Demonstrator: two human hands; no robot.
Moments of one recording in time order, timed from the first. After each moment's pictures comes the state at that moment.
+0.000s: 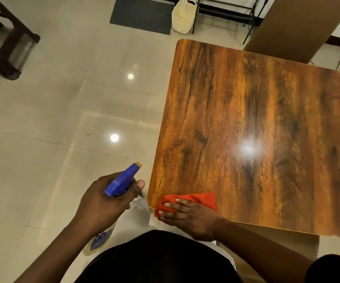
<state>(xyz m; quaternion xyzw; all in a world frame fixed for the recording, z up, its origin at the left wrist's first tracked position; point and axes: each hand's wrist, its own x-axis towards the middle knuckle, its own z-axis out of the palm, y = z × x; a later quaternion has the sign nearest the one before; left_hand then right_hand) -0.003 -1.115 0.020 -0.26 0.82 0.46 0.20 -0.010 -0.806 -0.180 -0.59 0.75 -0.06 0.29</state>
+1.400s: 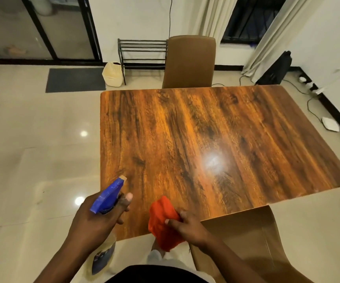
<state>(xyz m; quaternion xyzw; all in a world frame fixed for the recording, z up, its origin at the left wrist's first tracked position) -0.017 -0.997 0.052 -0.16 0.78 0.57 0.17 0.030 -0.720 -0.072 0.15 0.76 -0.53 0.33</state>
